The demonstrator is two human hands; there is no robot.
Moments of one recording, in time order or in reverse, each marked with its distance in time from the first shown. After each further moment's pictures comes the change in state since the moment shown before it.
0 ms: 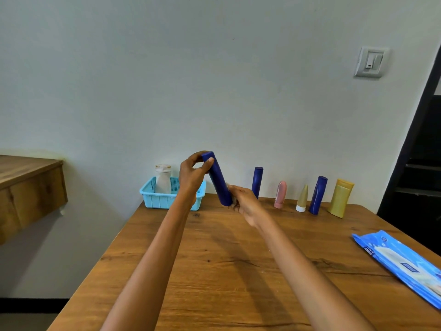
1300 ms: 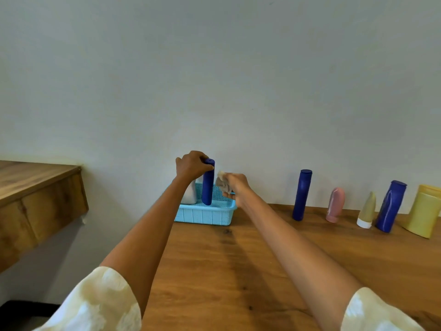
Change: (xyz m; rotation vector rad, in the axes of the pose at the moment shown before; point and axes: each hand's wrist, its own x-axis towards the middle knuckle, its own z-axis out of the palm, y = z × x) left_hand 0.156 -0.089 -0.061 0.961 -0.113 -0.007; right_hand 0.143 -0.002 0.099 0.052 0.042 0.083
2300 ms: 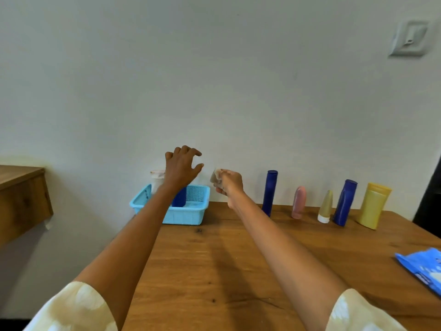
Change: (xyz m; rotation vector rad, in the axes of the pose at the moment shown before) left_hand -0.026 0.038 0.019 0.214 0.215 0.364; right_hand -0.020 -0.009 -0.048 0.004 0.151 -0.122
